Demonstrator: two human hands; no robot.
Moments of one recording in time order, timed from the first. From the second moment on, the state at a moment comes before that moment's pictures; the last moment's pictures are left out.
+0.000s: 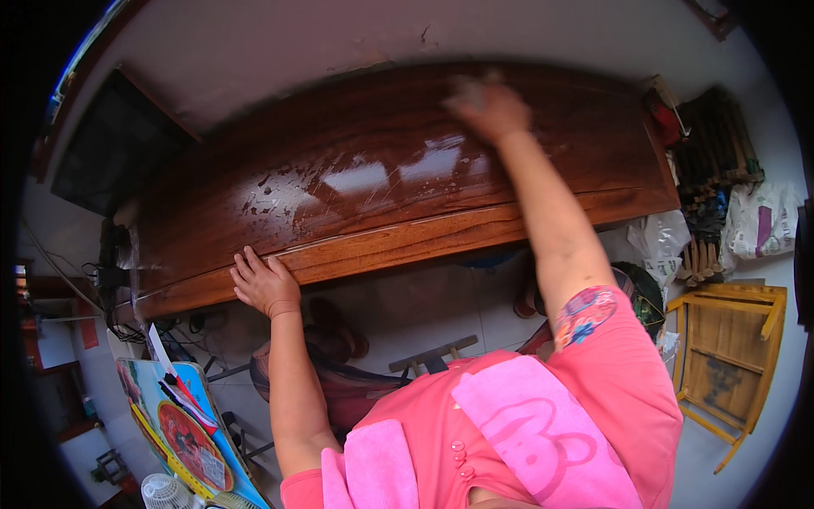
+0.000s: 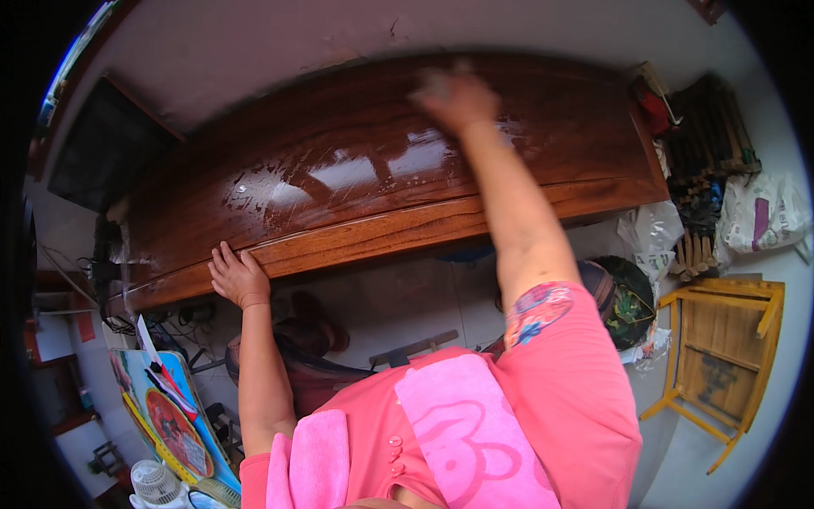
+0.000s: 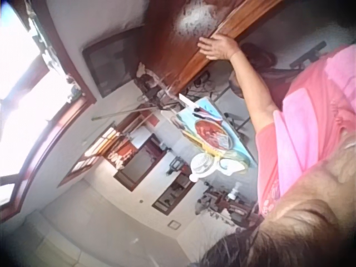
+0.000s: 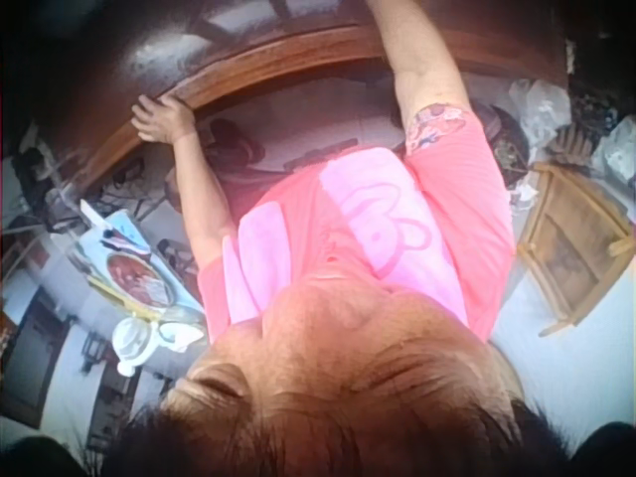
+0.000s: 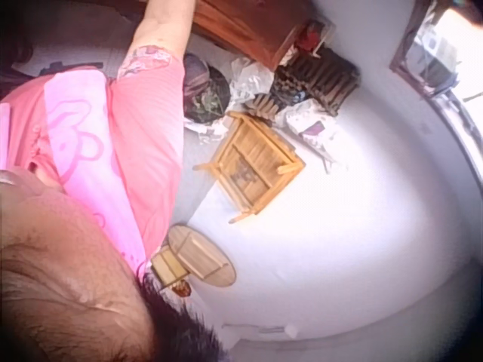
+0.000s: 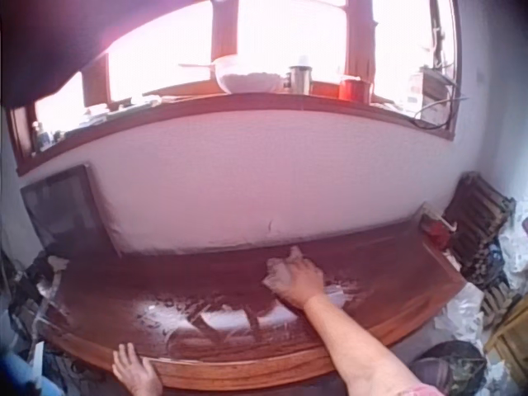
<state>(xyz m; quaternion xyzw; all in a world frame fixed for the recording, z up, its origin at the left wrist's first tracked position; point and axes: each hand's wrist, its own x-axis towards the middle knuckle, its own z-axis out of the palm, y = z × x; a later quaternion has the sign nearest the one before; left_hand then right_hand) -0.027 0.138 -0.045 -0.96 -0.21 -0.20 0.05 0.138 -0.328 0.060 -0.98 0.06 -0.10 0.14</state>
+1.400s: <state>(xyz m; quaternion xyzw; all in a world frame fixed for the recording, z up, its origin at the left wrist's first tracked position) -0.033 0.137 -0.038 -0.96 -0.20 -0.16 0.07 0.200 -0.525 0.032 -0.95 0.28 -0.16 0.04</state>
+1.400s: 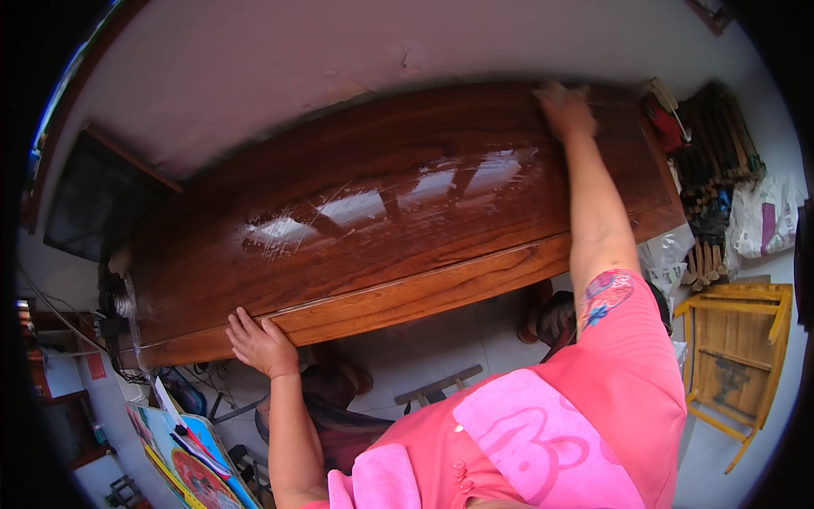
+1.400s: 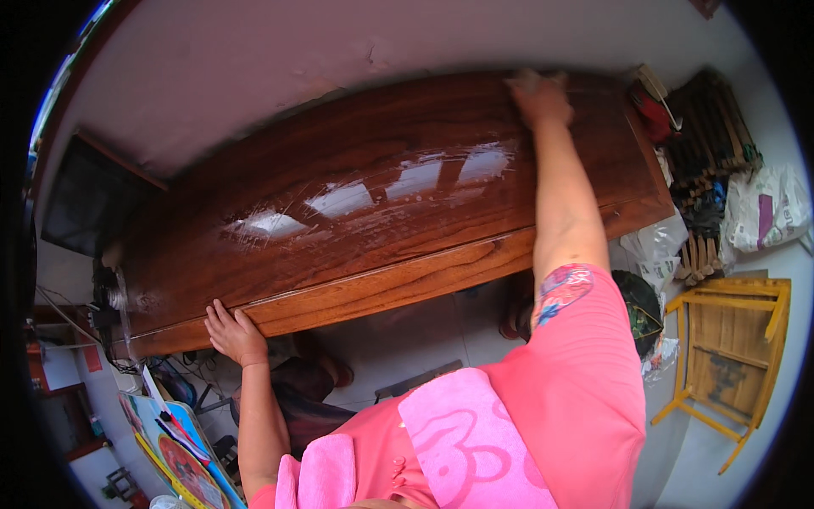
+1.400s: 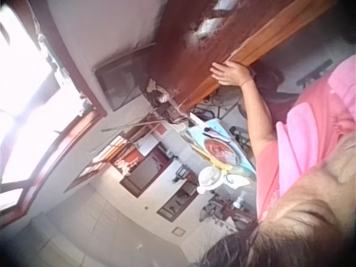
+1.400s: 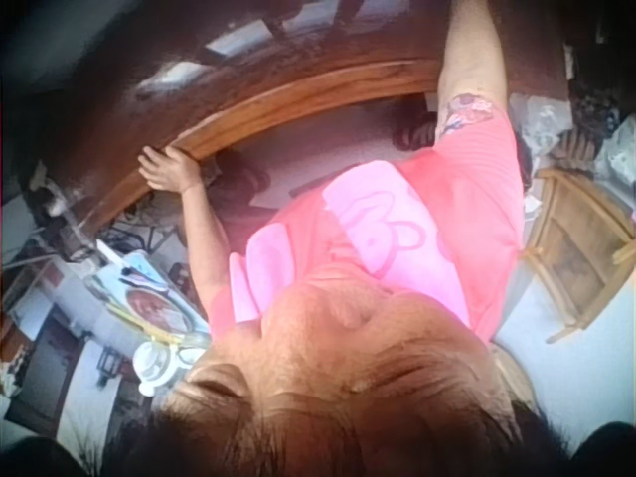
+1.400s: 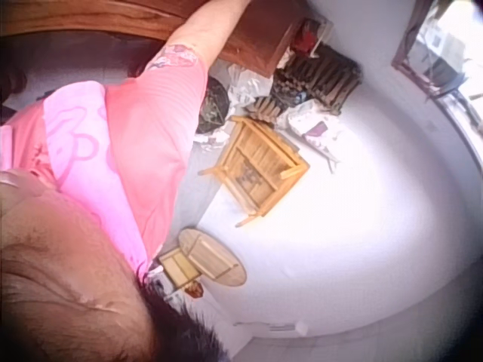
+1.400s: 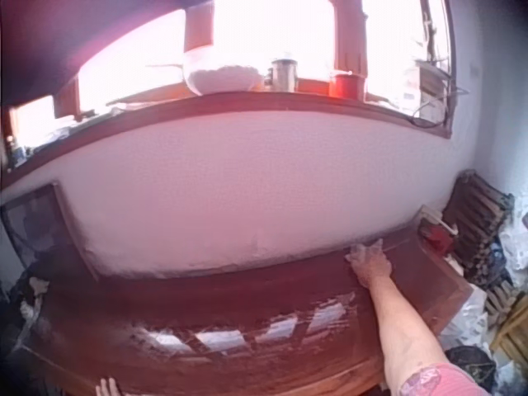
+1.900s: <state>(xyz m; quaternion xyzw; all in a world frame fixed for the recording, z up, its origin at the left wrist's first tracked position) -0.029 0.129 -0.037 -0.95 -0.21 -0.22 0.03 0.206 -0.134 0.052 -0.97 -0.16 -0.10 0.18</state>
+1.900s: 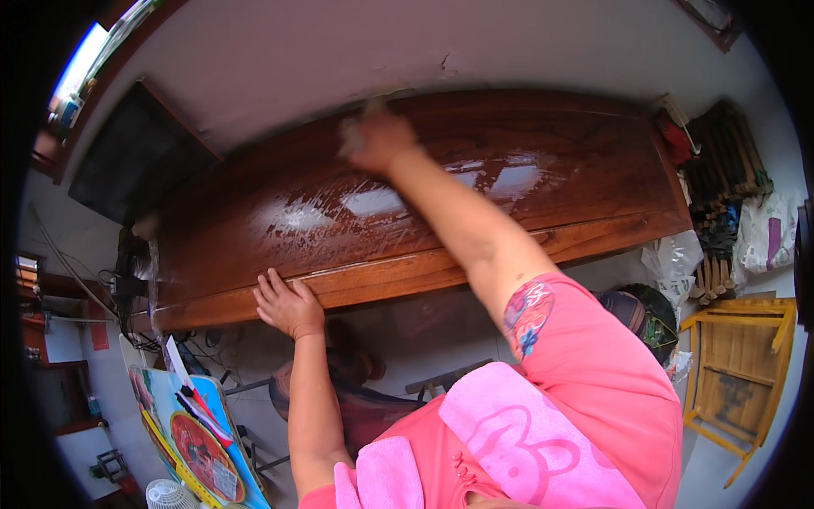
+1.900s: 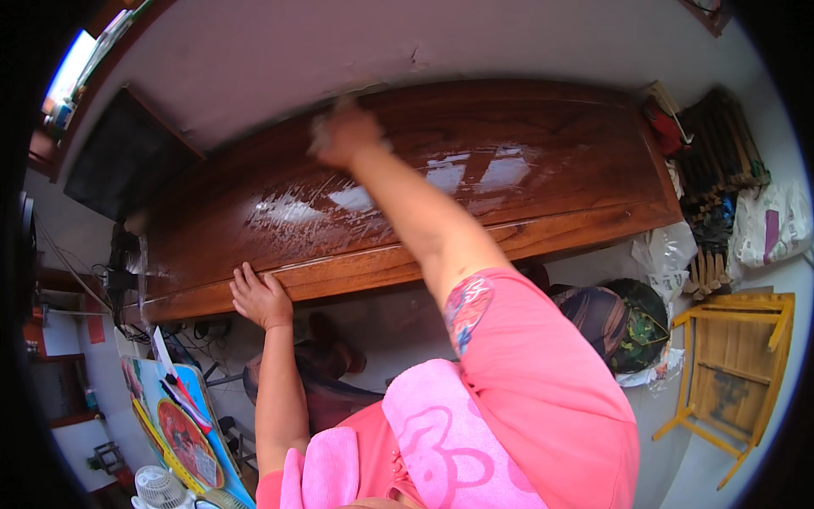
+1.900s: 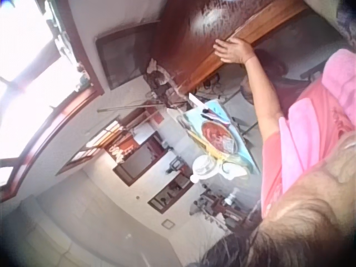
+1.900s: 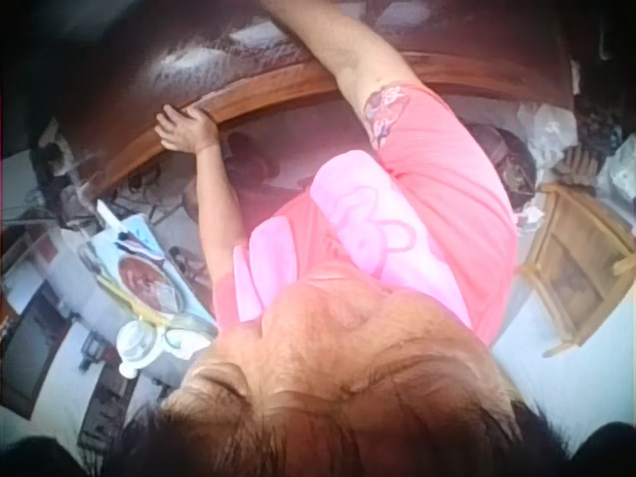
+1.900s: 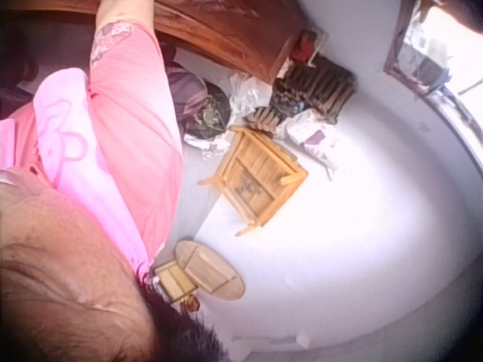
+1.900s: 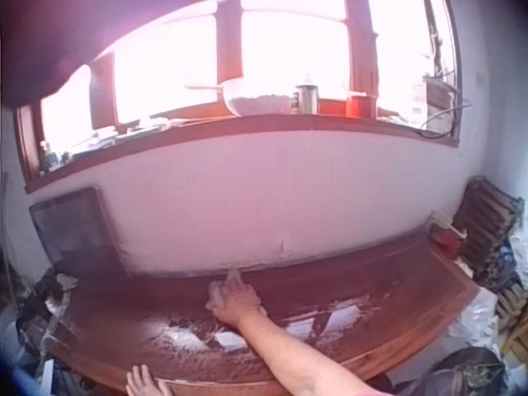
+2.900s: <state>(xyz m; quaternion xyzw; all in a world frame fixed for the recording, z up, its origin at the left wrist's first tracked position) -0.012 0.140 -0.031 -0.96 -0.24 -0.11 0.01 -0.041 -0.225 0.028 -0.97 -0.17 -0.11 0.16</state>
